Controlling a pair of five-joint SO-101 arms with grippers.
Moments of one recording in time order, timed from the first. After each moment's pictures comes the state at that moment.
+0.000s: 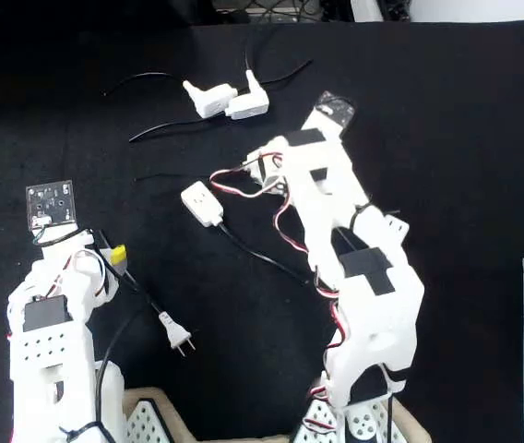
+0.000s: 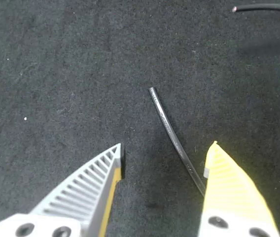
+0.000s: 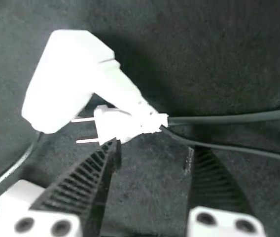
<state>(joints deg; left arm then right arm) -20.2 -62.4 77.8 44.5 -5.1 -14.3 24.6 0.0 61.4 -47.2</state>
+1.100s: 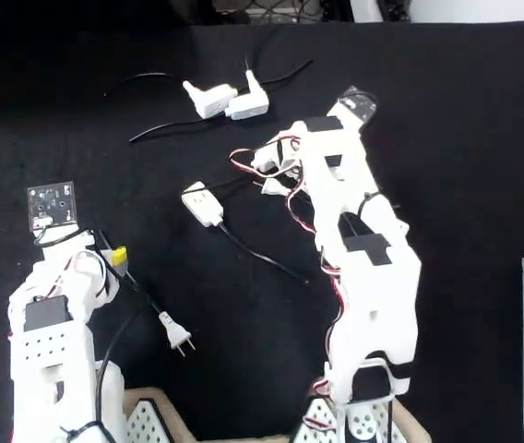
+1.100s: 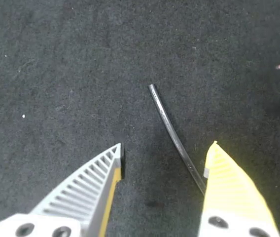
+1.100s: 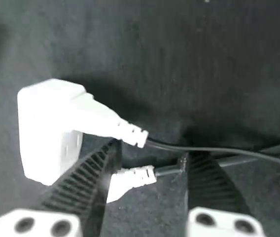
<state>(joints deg) -20.2 -62.4 78.2 44.4 -5.1 -9.4 35.6 -11.5 64.0 -49.6</state>
